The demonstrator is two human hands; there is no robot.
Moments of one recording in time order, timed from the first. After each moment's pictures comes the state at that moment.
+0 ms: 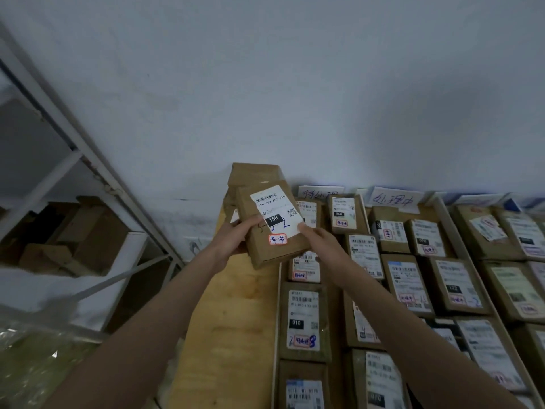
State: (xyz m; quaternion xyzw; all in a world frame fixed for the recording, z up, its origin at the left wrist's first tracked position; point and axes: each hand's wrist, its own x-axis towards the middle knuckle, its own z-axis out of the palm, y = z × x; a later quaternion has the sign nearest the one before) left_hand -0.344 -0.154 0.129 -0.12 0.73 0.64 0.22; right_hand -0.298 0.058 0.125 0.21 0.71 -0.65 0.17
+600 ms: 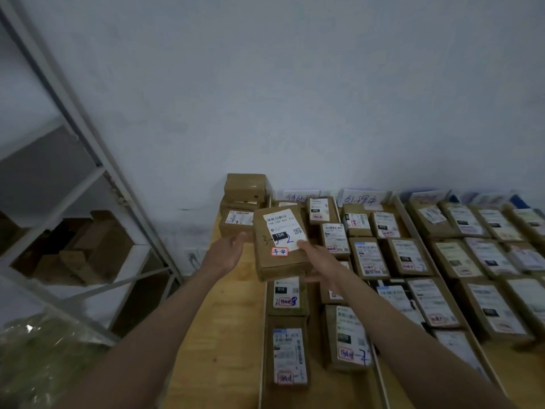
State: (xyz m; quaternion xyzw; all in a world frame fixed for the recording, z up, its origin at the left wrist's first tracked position) left_hand -0.188 -0.149 0.167 -0.04 0.93 0.34 0.11; right_hand -0.152 0.079 0.148 0.22 0.71 -0.64 0.20
